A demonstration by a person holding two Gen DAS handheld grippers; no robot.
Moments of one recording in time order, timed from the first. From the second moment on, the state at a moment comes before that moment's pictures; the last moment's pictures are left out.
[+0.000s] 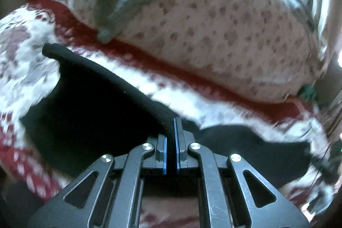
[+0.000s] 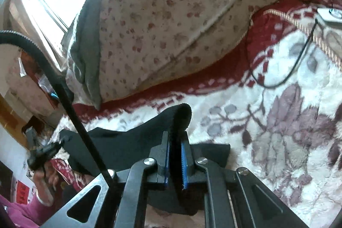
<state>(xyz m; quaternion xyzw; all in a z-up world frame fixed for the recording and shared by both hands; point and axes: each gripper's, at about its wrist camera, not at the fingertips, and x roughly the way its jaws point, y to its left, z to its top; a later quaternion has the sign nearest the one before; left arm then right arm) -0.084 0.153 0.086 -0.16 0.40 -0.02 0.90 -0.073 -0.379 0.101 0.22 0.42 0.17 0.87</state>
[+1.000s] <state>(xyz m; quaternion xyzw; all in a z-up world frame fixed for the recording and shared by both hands) -0.124 0.257 0.071 -0.25 0.38 0.07 0.89 -0.061 -0.281 0.094 0.23 0.43 0.24 0.84</state>
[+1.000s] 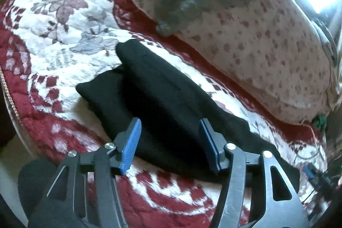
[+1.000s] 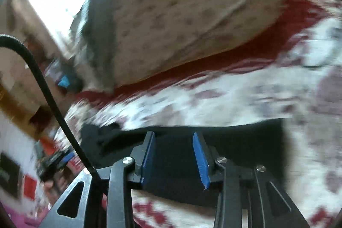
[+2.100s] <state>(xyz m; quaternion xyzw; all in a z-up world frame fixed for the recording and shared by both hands) -0.065 0.289 0.063 -0.26 0.37 0.09 0.89 0.064 -0.027 0.030 0.17 0.50 0.43 0.74</state>
